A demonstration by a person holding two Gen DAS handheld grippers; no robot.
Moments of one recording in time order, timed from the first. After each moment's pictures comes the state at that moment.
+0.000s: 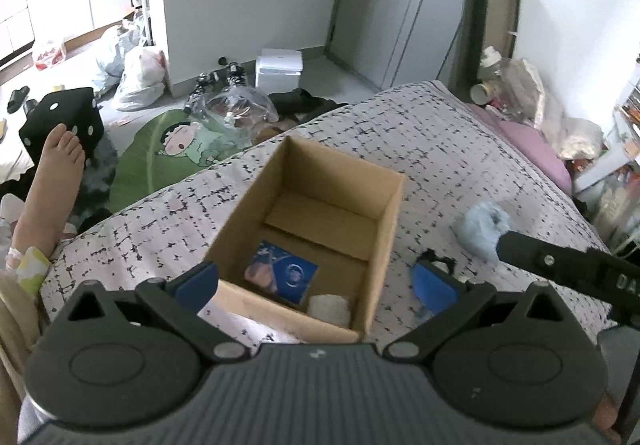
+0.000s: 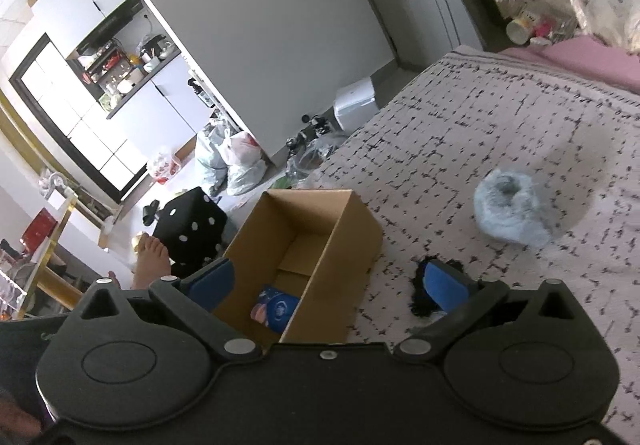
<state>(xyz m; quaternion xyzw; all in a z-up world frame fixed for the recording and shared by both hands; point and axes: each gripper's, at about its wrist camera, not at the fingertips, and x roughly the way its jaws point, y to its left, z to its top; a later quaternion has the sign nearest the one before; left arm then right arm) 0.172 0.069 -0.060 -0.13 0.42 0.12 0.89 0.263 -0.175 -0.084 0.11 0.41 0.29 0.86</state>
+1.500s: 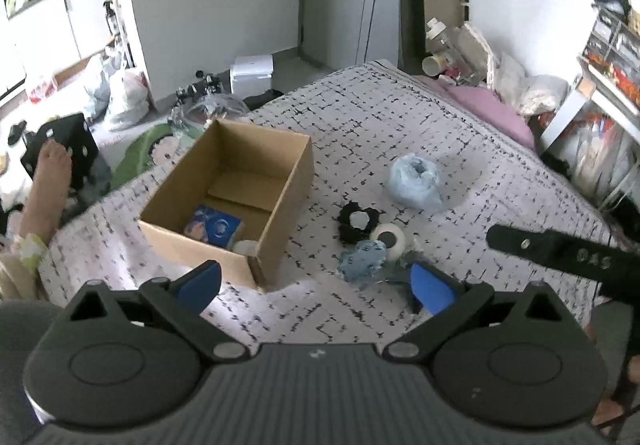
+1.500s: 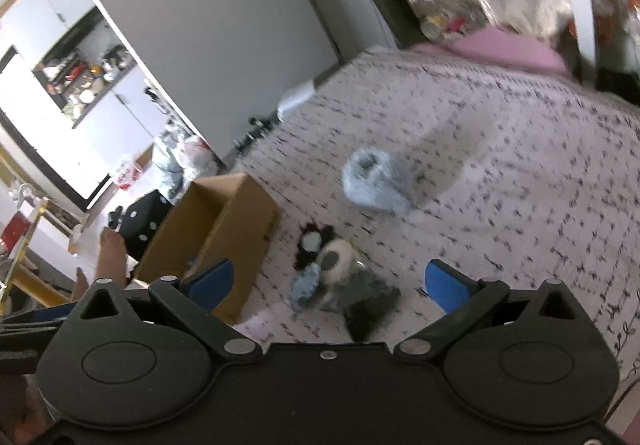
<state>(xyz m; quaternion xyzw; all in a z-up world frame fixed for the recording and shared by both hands) 0.132 -0.059 -0.044 -0.09 0.43 0.11 0.89 0.241 -0.298 -0.094 0.11 0.42 0.23 0.87</state>
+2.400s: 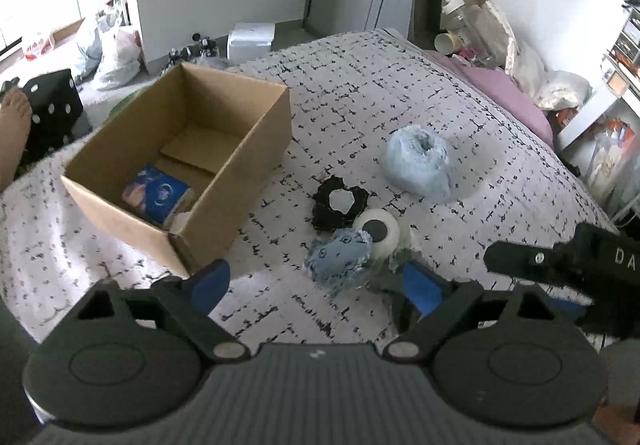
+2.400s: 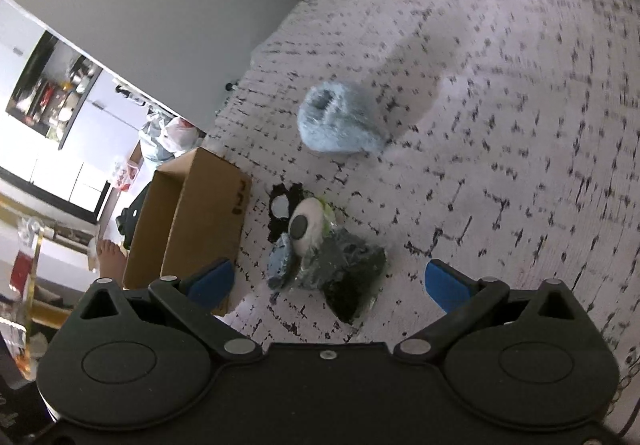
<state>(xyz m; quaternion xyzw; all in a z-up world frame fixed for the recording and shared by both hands) 0.187 -0.075 -0.123 -0.13 0.45 0.12 0.88 0.283 -0.316 -0.152 0.19 0.52 0.21 0.80</state>
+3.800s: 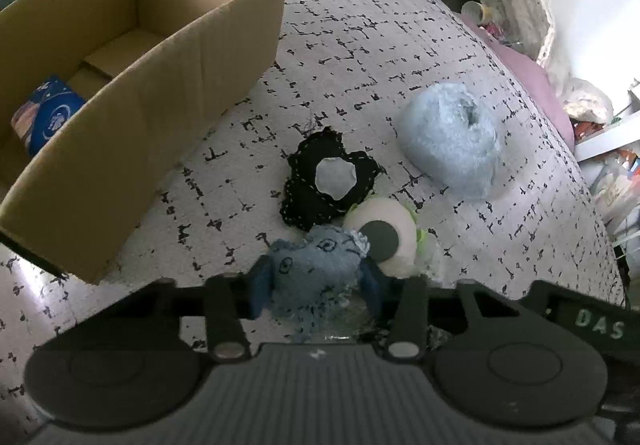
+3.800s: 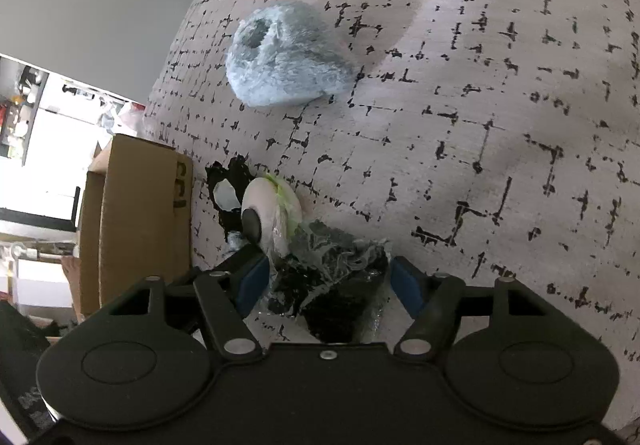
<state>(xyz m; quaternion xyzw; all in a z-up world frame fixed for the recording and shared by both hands) 0.257 -0.054 -0.218 -0.24 0.49 0.10 0.83 0.326 -0.276 -0.225 0.21 0.60 0.15 0.76</state>
